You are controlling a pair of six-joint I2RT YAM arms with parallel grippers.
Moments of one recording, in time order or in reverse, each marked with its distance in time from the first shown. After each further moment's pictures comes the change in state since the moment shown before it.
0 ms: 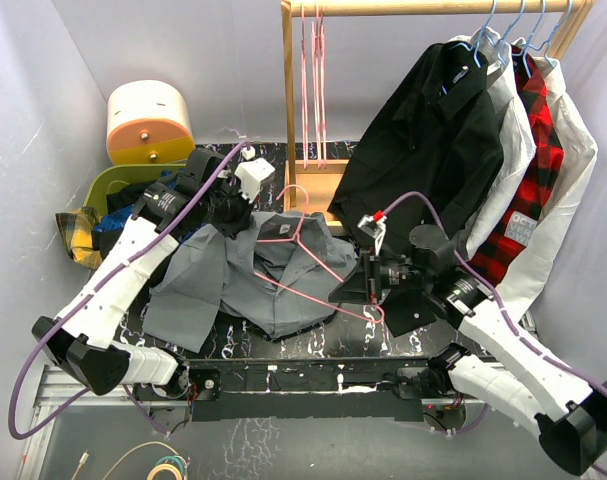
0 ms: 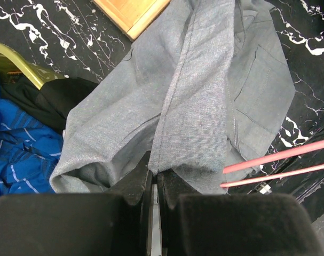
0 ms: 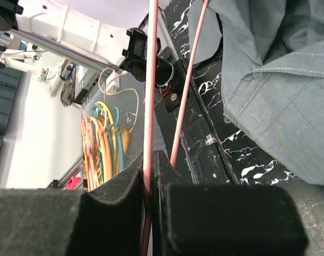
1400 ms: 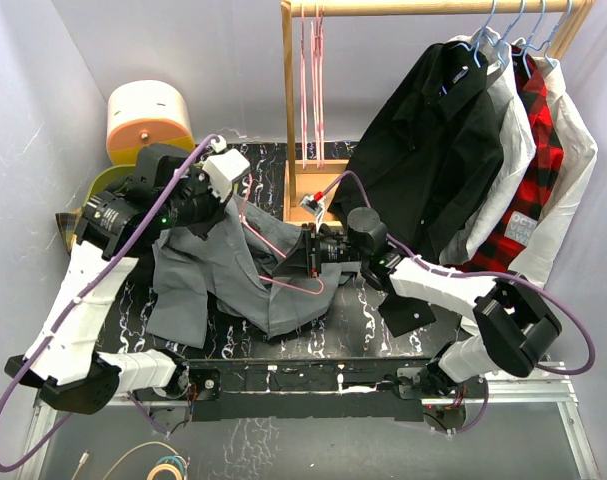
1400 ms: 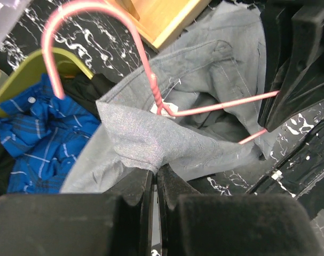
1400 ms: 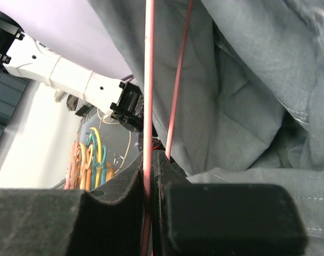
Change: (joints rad) left arm 0.005 -0.113 0.189 -0.183 -0.028 0.078; right arm 0.197 0.621 0.119 0.741 0.095 0.095
